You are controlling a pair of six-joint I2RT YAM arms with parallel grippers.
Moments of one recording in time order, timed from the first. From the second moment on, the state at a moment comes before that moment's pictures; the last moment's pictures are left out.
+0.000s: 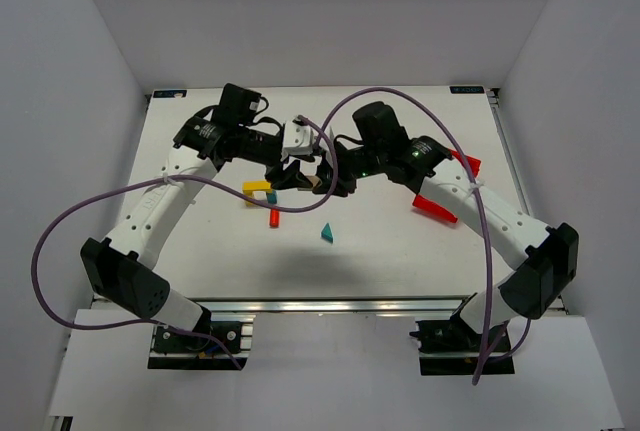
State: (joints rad) left arm -0.46 1.48 1.59 -0.93 0.92 0.92; right arm 0.77 1.50 1.48 -0.63 -0.61 -0.54
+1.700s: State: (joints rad) left arm -0.50 1.46 1.51 -0.88 0.82 0.91; right arm 0.77 1.22 1.25 -0.29 -0.55 -0.49
